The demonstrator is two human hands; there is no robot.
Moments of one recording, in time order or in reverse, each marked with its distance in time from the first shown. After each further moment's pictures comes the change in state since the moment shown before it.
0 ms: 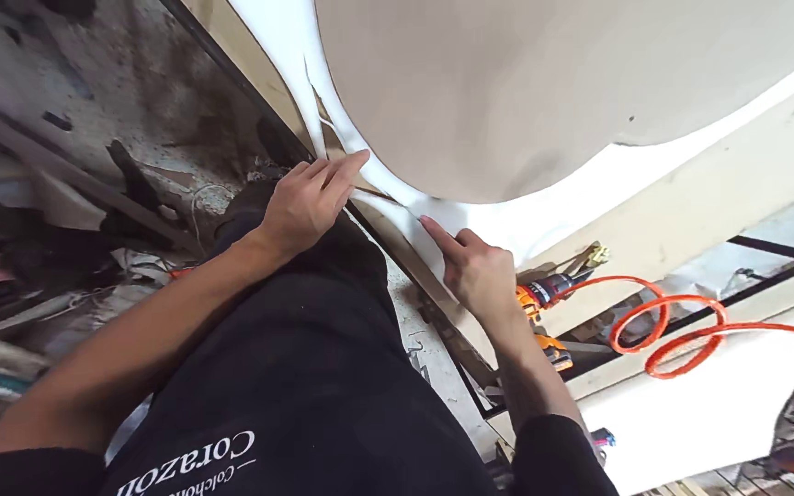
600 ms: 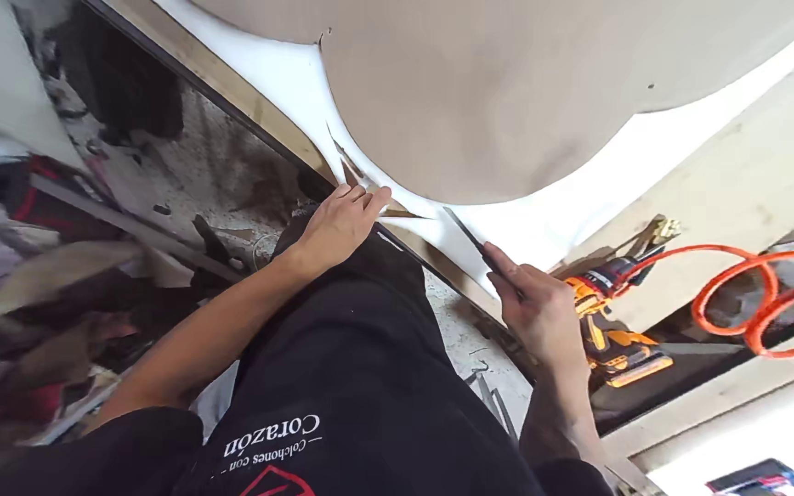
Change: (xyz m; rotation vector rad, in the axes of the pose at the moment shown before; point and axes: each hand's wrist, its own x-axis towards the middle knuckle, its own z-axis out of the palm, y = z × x) left_hand 0.026 -0.005 -0.028 0.126 -0.313 0.193; right_hand -0.065 -0.018 -0.011 0.384 0.260 0.226
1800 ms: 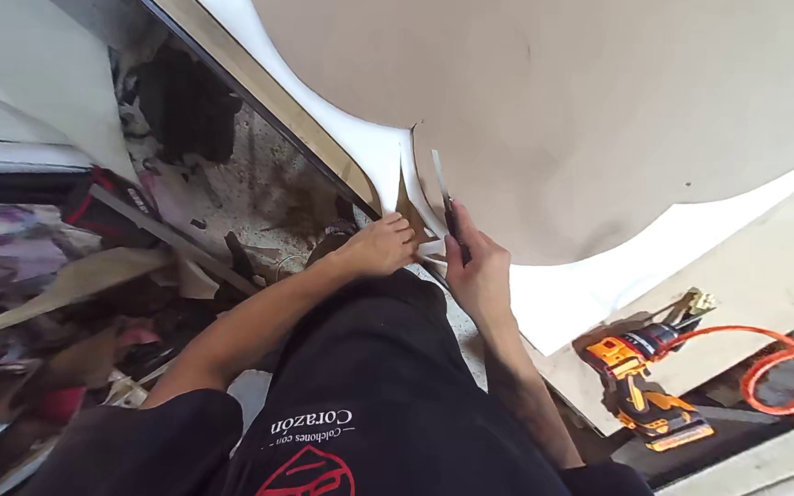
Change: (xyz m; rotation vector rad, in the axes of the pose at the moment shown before) left_hand -0.006 -0.096 -0.010 -0.140 -0.083 0.279; right_hand 0.158 -0.150 0.082 0.125 0.153 -0.016
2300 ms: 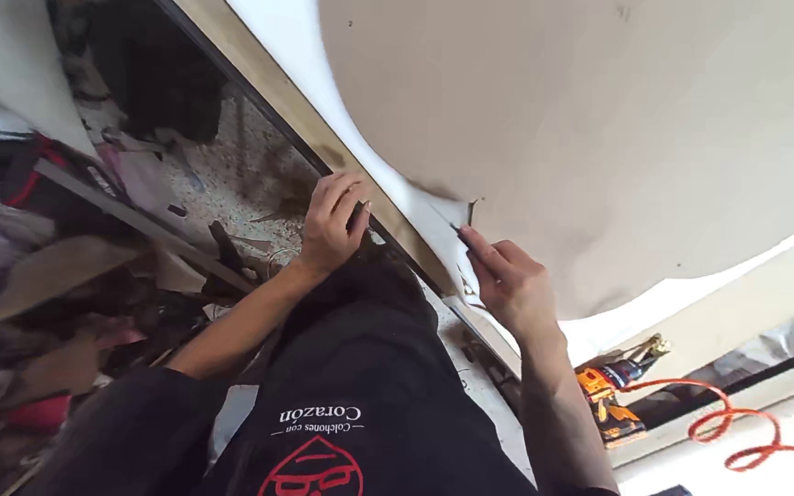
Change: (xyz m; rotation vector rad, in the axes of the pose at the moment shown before) left_hand -0.094 -0.151 -0.093 -0.094 0.748 -0.538; right_hand 0.131 -0.070 0.006 -0.208 -0.213 -0.233
